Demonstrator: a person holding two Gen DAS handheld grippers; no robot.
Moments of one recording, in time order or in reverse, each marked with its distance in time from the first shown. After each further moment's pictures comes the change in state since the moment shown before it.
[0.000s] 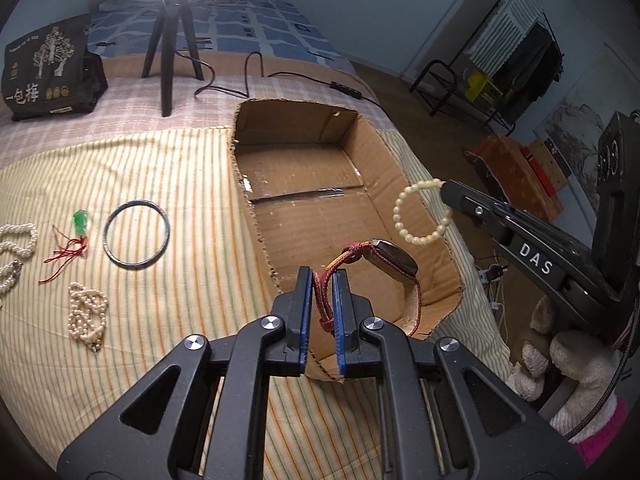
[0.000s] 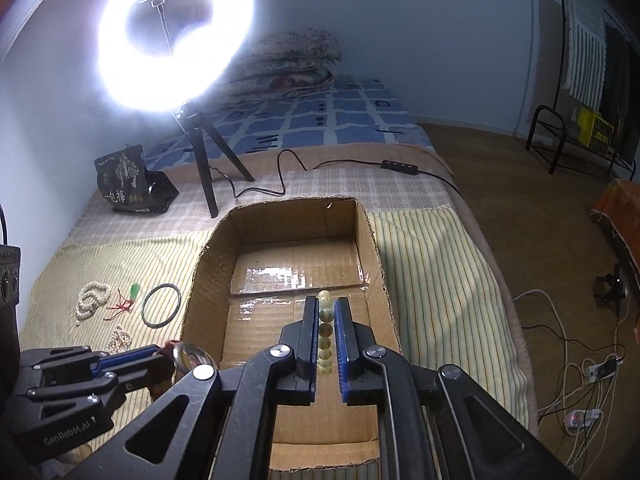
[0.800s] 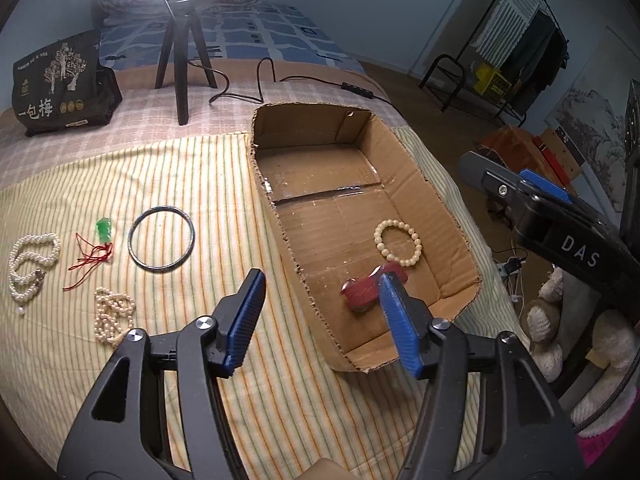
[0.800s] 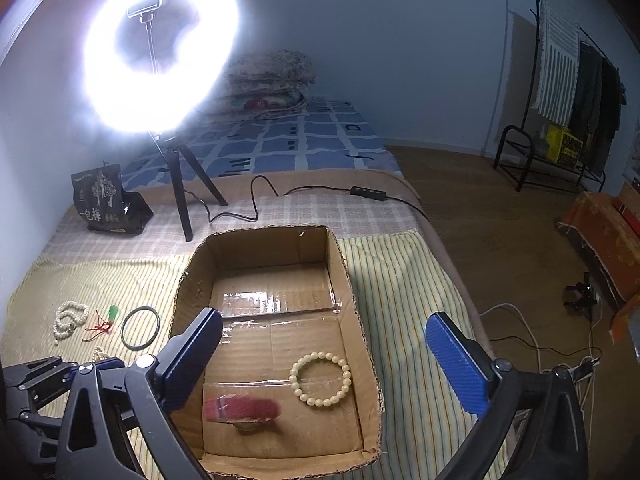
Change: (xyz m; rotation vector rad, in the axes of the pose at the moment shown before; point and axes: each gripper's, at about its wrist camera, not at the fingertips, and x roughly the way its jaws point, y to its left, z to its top) left arm -0.010 0.005 -0.003 0.043 -0.006 0.083; right arm -0.016 0.008 0.008 0.005 -0.079 -0.140
